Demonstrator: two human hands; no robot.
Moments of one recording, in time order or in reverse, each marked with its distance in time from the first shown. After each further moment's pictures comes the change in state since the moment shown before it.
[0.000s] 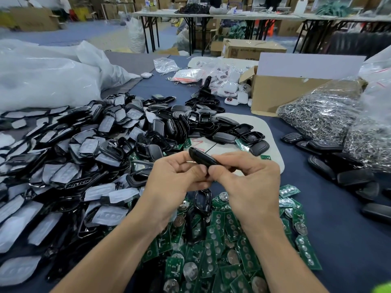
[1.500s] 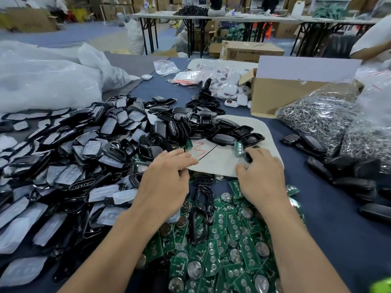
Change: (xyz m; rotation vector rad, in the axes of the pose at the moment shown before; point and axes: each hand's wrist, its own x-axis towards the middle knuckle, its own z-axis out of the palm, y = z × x) left_hand 0.008 0.000 -0.023 1.150 0.147 0.235; right_hand 0.039 0.038 -0.026 -0.967 -0.192 0.212
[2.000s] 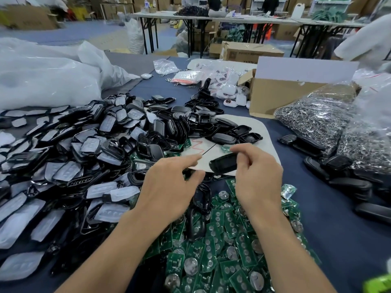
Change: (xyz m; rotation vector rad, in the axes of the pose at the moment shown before) left_hand -0.009 0.010 0.006 -0.069 0.056 0.016; right_hand -0.026 -0.019 -0.003 0.471 0.278 -0.067
